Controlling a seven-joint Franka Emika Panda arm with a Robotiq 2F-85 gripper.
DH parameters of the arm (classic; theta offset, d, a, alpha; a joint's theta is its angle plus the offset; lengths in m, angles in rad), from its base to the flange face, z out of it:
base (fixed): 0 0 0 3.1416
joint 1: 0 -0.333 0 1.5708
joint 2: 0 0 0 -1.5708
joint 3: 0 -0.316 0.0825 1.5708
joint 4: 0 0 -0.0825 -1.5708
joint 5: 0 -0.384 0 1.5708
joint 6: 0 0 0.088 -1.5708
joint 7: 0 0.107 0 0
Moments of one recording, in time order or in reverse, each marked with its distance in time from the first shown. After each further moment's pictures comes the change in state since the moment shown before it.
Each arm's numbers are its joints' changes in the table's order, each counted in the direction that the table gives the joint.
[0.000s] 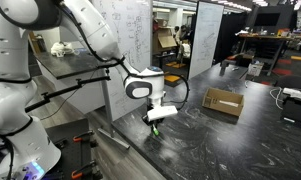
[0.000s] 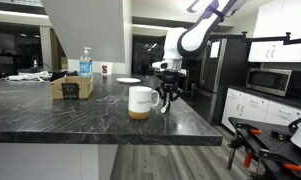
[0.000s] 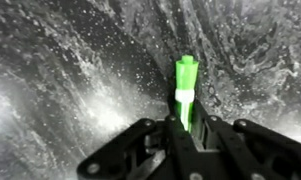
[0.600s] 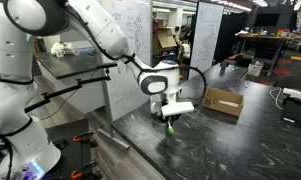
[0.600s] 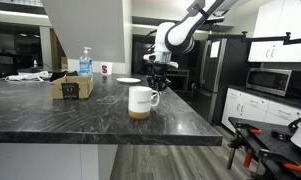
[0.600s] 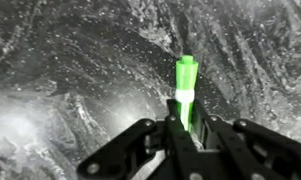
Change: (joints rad) arm 0.025 0.082 0.031 -0.231 0.050 0.097 0.119
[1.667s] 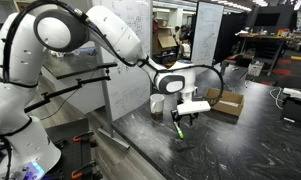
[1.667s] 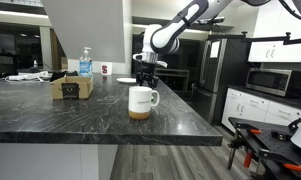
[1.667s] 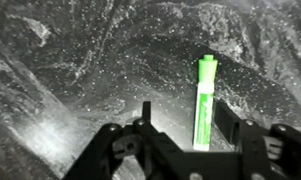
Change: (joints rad) arm 0.025 0.176 -0.004 -0.293 0.046 0.079 0.114
